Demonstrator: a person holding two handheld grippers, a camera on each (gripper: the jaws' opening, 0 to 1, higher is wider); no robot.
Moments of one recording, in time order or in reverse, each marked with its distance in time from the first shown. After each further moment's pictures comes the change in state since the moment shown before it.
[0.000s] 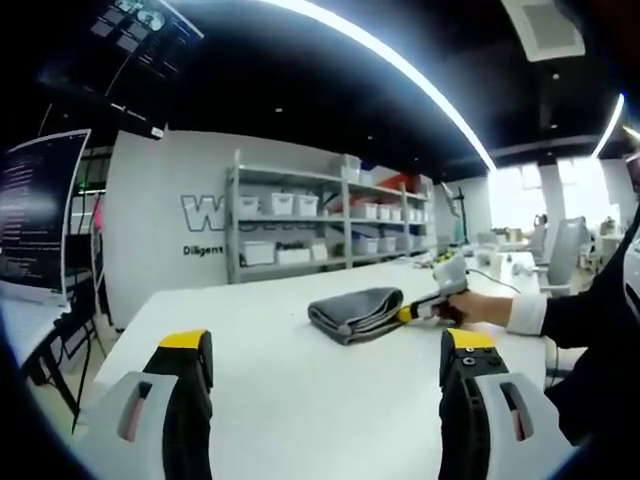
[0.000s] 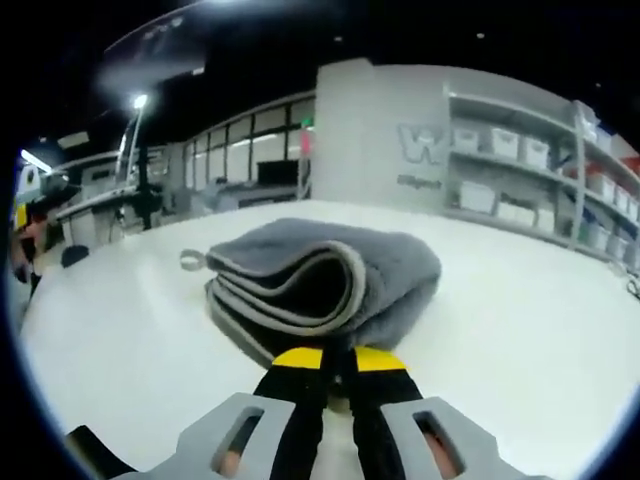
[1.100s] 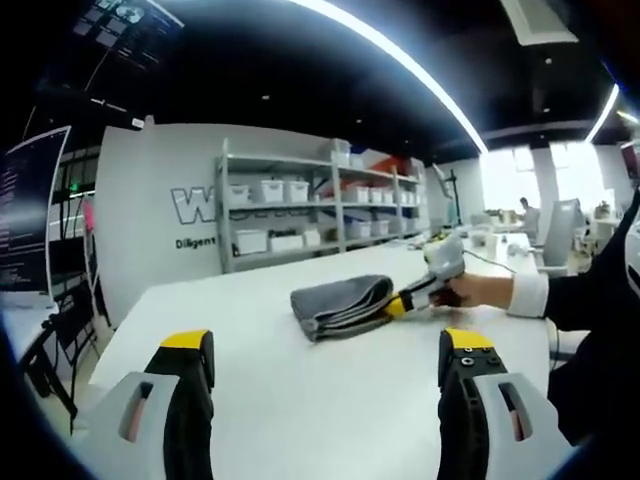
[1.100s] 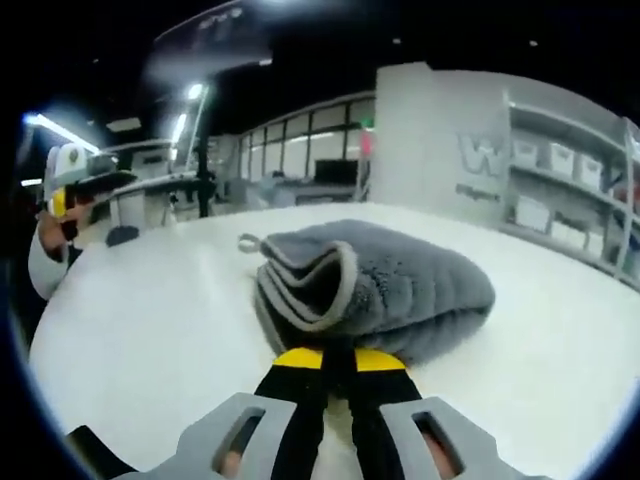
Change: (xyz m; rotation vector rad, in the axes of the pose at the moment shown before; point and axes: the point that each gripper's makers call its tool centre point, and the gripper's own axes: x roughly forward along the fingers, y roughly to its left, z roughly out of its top) left arm 0.012 -0.009 -0.016 0.040 0.064 -0.027; right arm 0.005 0.072 0.006 -0.091 -0.006 0.234
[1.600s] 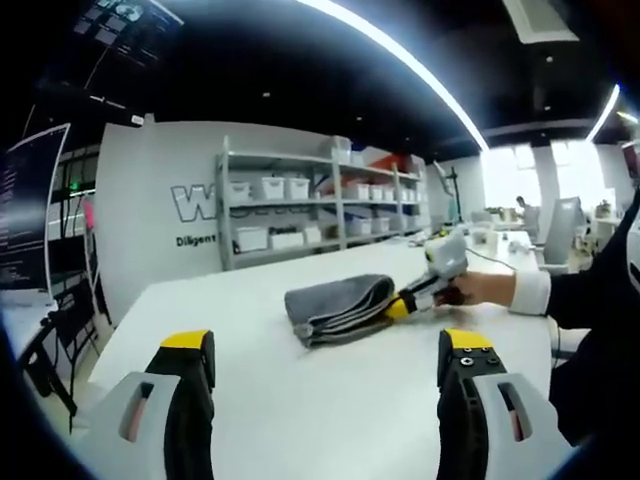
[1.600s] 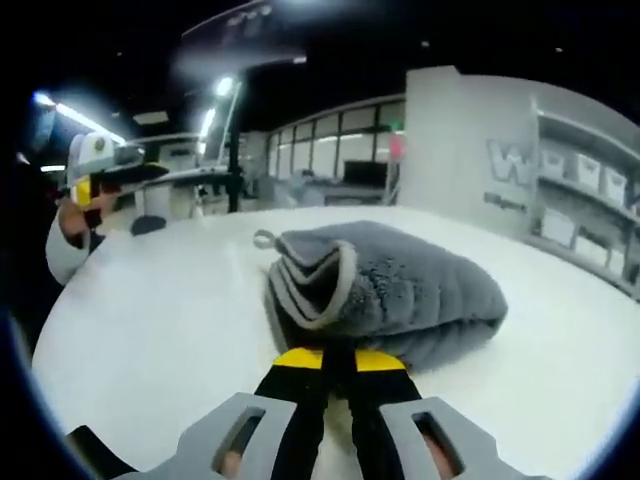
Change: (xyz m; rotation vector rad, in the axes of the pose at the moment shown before) left arm 0.002 0.000 -0.005 0.000 0.015 0.003; right arm 0.005 0.033 0.003 -0.079 0.000 0.120
